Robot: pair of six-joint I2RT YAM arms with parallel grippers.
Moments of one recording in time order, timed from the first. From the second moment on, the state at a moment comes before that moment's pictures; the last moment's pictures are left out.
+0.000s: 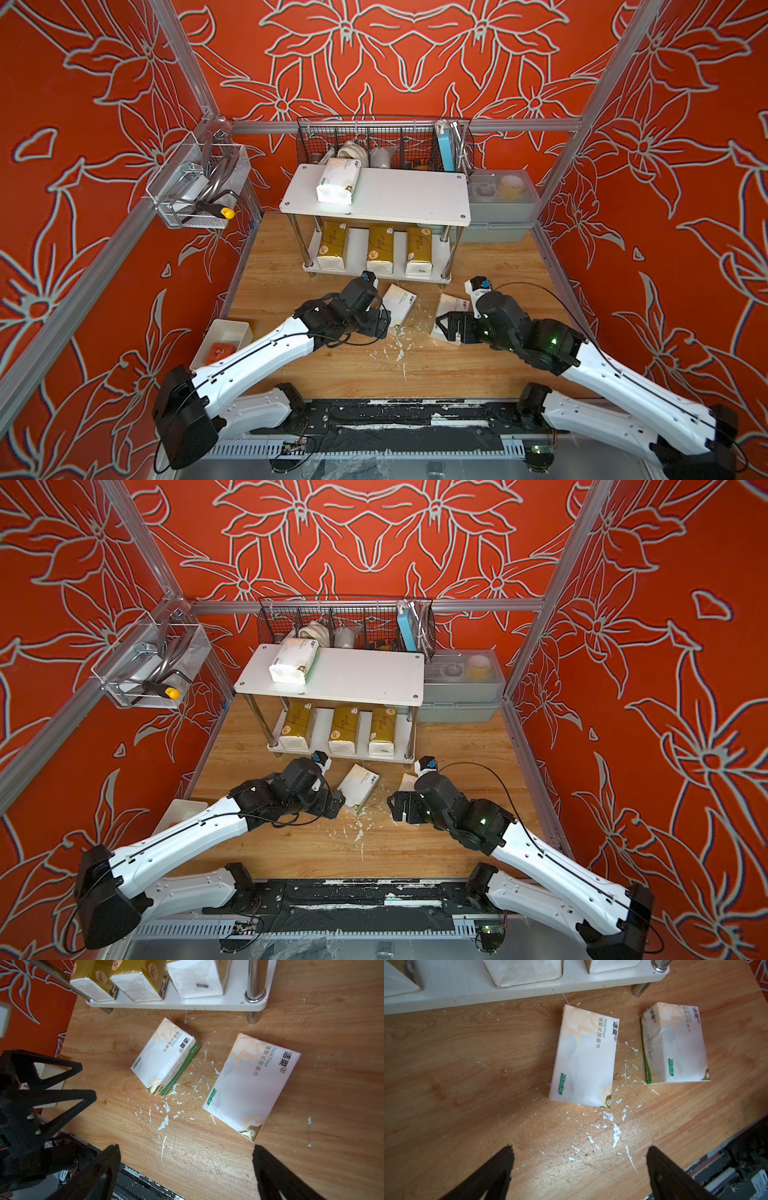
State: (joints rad) left arm -0.77 1.14 0.87 -0.66 -0.11 -0.48; right arm 0.91 0.84 0.81 -0.76 0.15 0.75
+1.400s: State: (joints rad) left arm -0.85 1.58 0.91 -0.42 -0.30 -0.33; right arm 0.91 0.80 0.72 -0.69 0.08 0.82
